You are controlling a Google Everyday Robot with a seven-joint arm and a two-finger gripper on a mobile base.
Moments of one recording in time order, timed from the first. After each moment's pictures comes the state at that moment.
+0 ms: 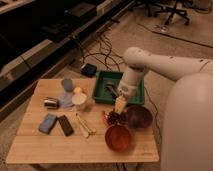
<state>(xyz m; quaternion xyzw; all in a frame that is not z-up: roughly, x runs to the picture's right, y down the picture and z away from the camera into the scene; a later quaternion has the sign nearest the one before) 0.067 0.102 0.680 -0.55 0.01 0.28 0.79</state>
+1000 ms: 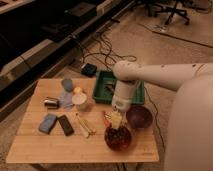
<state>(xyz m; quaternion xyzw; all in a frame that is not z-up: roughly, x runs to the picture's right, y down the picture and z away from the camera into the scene) 0.054 0.169 0.668 -0.57 0.03 0.23 0.79</state>
